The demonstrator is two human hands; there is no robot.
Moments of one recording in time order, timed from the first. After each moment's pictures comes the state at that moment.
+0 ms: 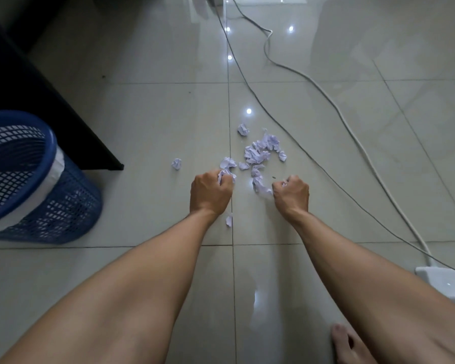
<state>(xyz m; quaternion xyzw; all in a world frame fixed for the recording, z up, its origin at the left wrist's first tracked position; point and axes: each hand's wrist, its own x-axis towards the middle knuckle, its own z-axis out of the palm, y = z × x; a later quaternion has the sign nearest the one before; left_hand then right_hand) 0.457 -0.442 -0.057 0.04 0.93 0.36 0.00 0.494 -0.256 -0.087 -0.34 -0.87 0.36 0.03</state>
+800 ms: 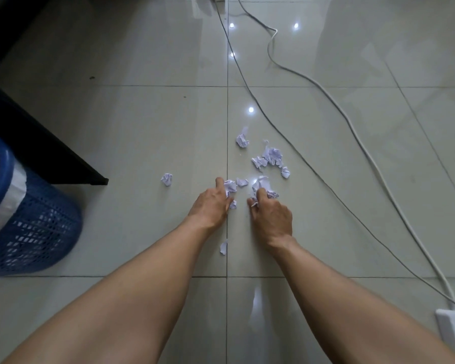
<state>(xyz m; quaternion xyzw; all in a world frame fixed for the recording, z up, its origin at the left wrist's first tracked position) 0.399 -0.424 -0.108 0.14 0.95 0.21 0.16 0.461 -0.277 -0.131 -0.14 -0.97 0.18 0.00</state>
